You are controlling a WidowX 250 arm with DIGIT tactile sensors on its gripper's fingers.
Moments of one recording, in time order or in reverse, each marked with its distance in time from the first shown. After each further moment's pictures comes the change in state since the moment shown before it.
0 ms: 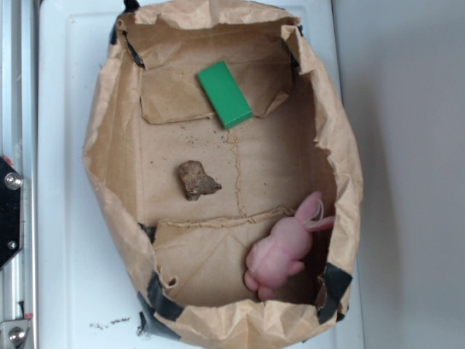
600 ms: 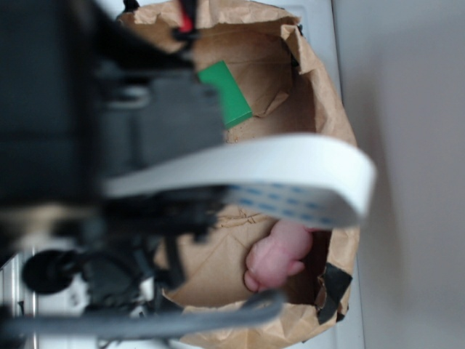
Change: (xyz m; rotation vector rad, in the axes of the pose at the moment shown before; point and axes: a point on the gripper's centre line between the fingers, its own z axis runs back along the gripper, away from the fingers) arm 0.120 0.020 -0.037 0.017 -0.019 -0.113
